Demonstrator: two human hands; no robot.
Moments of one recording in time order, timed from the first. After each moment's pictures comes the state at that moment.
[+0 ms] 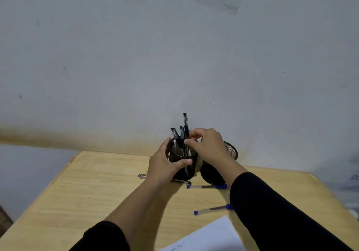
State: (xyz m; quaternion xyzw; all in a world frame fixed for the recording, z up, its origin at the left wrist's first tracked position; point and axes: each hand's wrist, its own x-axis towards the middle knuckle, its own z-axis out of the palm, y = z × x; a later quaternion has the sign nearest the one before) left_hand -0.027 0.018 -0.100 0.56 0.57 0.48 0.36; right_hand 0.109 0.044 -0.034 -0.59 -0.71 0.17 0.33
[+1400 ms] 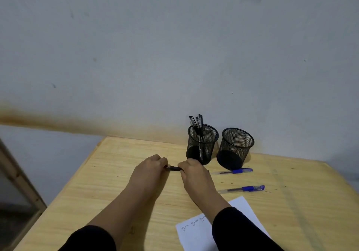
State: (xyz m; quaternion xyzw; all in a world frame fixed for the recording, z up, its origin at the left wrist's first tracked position) left_hand -0.105 -0.037 -0.128 0.74 0.64 0.20 0.03; right_hand 0.046 -0.030 -0.131 -0.54 -0.81 0.07 0.19
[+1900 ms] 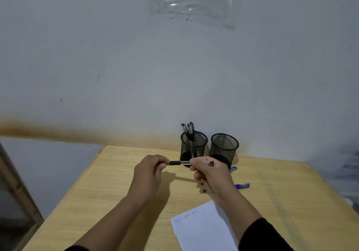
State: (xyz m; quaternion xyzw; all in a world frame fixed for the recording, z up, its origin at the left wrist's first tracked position) left_hand -0.092 -0.078 -0.095 0.67 0.58 0.46 0.10; right_hand 0.088 -0.088 -0.056 -0.52 -0.45 0.54 0.48
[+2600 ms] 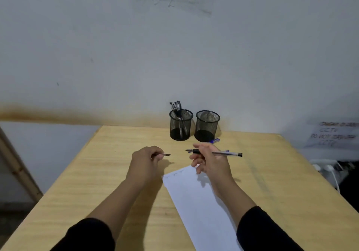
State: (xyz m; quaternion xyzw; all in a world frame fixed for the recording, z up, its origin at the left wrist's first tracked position) left_hand -0.069 -0.142 -0.104 0.66 0.62 0.39 0.16; right_hand 0.114 -0.172 -0.068 -0.47 -0.45 0.52 0.56
